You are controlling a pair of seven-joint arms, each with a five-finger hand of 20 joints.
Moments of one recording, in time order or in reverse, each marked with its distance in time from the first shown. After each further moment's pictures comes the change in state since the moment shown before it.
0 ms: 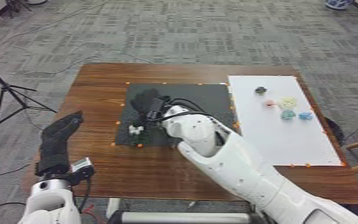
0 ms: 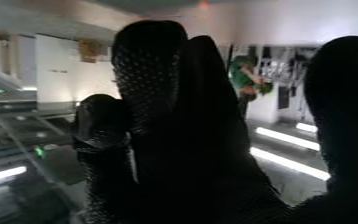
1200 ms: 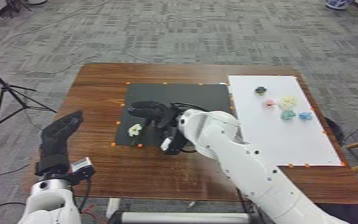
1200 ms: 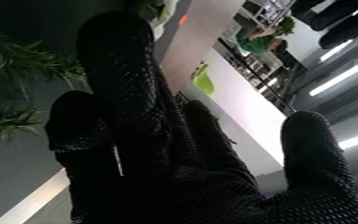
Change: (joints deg) left arm 0.0 -1.0 -0.5 0.0 1.0 -0.9 -0.3; right arm -8.1 0.7 12.0 -6.9 49.4 -16.3 14.5
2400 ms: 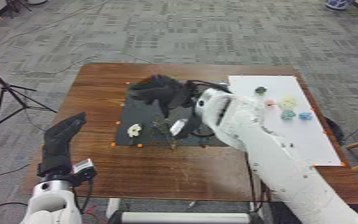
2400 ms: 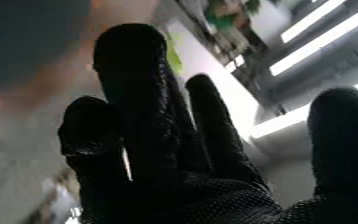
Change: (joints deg) left arm -0.1 3.8 2.6 -0.1 -4.7 2.6 2.3; right arm 0.7 8.1 6.2 -14.7 7.2 1.3 -3.1
